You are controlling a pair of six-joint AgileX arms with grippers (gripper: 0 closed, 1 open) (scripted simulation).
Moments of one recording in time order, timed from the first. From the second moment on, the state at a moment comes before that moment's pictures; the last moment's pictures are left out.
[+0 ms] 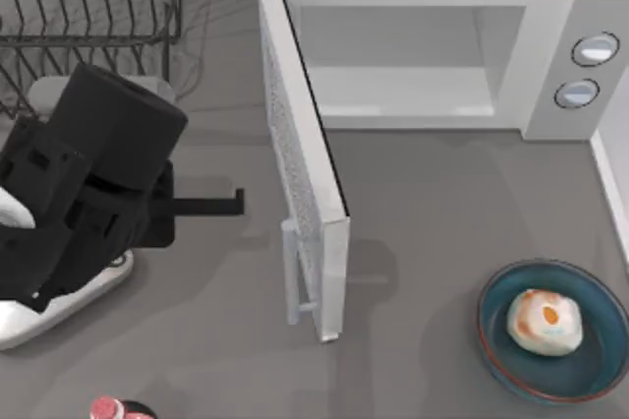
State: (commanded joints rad) left arm -0.69 1.17 0.81 -0.56 -0.45 -0.51; right arm 0.00 0.00 0.00 0.00 0.00 0.00
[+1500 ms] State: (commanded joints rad) left arm -0.75 1.35 0.54 -0.12 -0.49 -0.55; right arm 0.00 0.00 0.00 0.00 0.00 0.00
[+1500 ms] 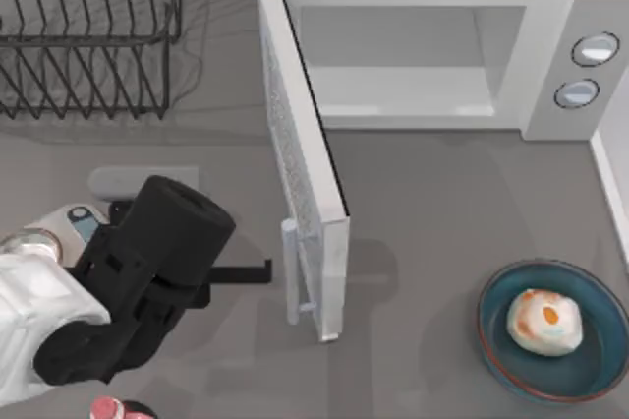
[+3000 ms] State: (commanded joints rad) left arm -1.14 1.96 1.25 -0.44 -0.69 -0.96; right arm 0.00 0.00 0.00 0.00 0.00 0.00
